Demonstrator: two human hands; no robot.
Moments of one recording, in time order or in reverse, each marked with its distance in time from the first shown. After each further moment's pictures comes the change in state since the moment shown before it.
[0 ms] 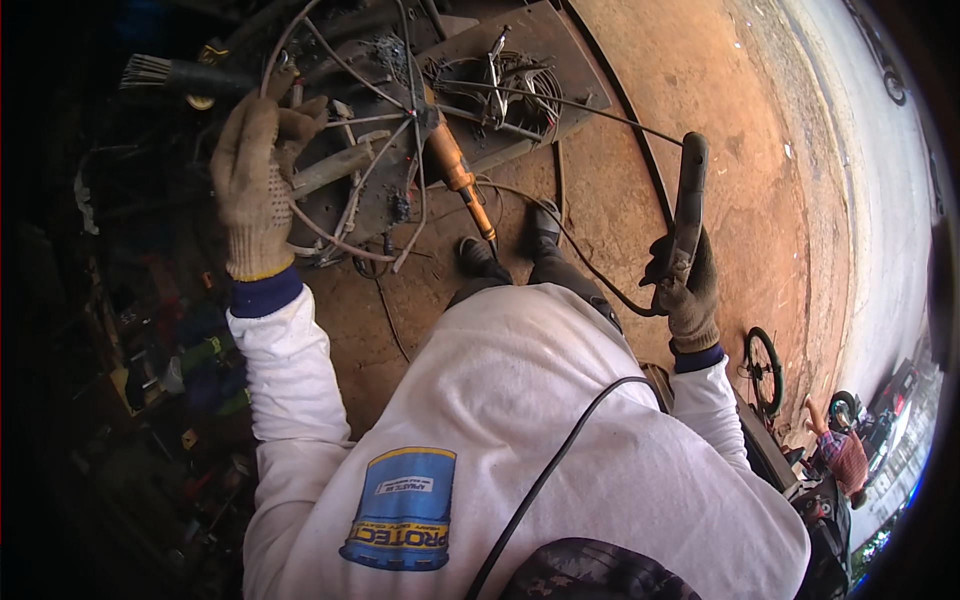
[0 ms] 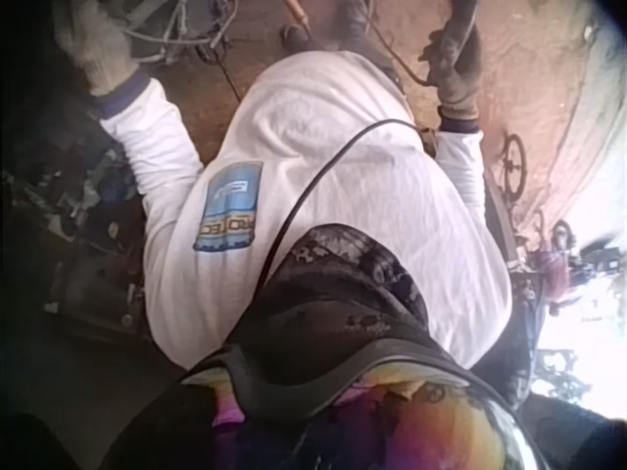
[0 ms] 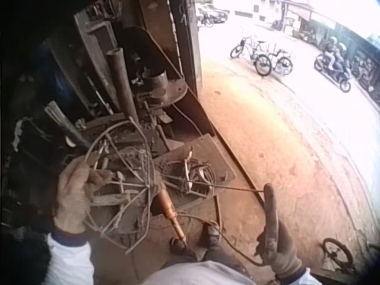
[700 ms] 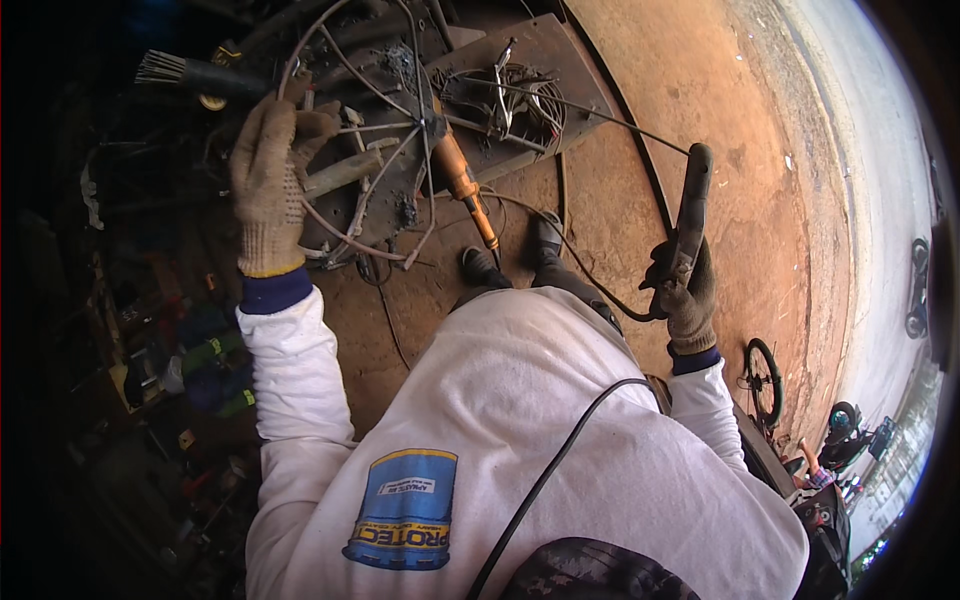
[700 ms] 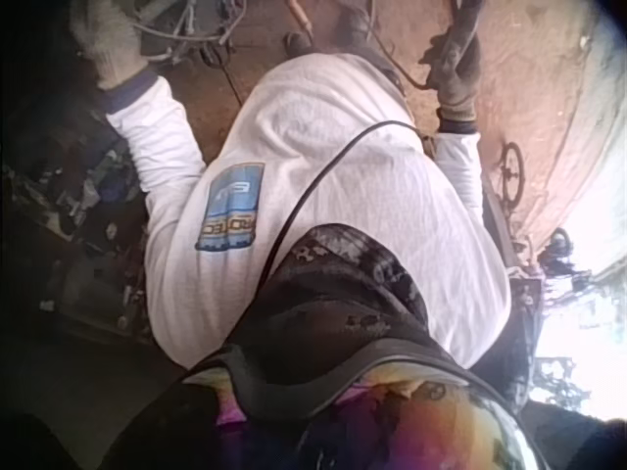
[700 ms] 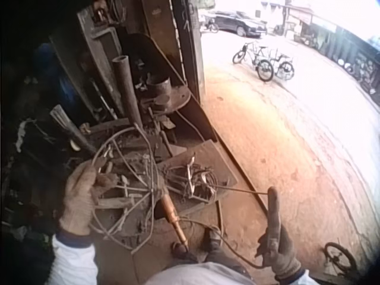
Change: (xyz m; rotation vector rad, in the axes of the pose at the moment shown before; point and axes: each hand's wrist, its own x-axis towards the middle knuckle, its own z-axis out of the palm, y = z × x) left_hand 0.004 0.002 0.009 -0.122 0.011 -0.097; right_hand 0.009 0.012 -0.015 0.069 0.012 -0.019
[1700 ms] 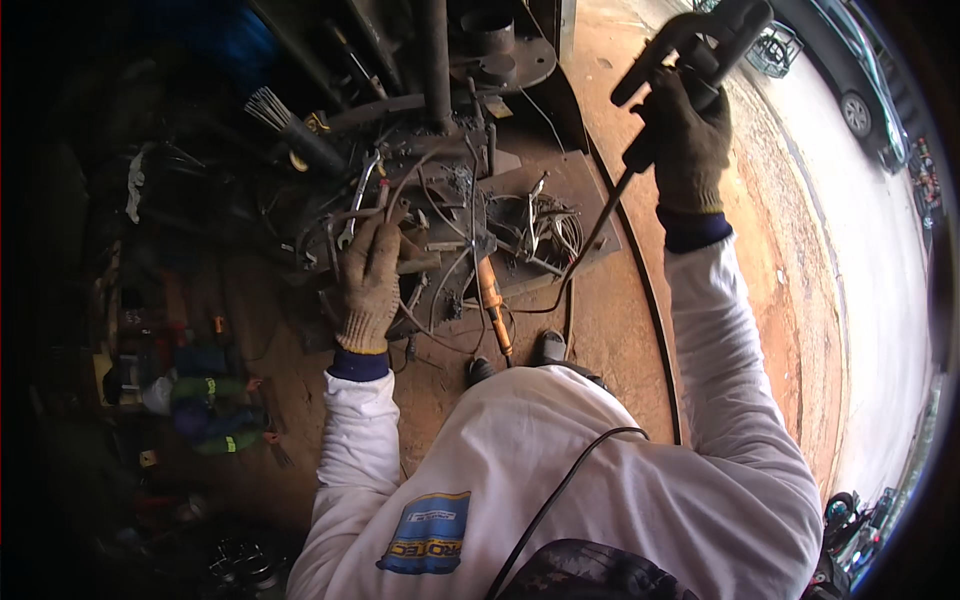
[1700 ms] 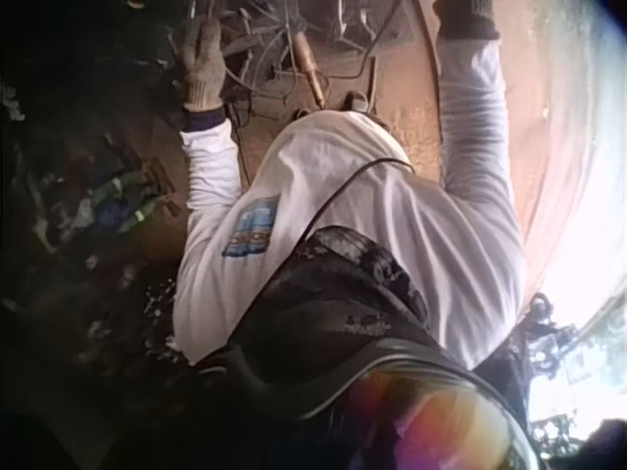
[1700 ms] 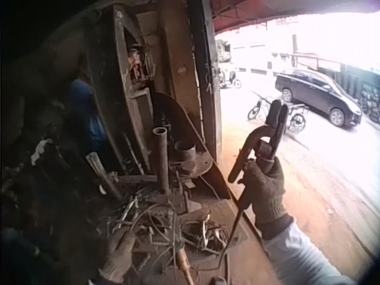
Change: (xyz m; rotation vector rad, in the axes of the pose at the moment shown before) left_hand -0.039 -0.010 -0.009 0.205 0.093 0.140; right_hand 0.200 -0.212 0.187 0.224 0.044 -0.716
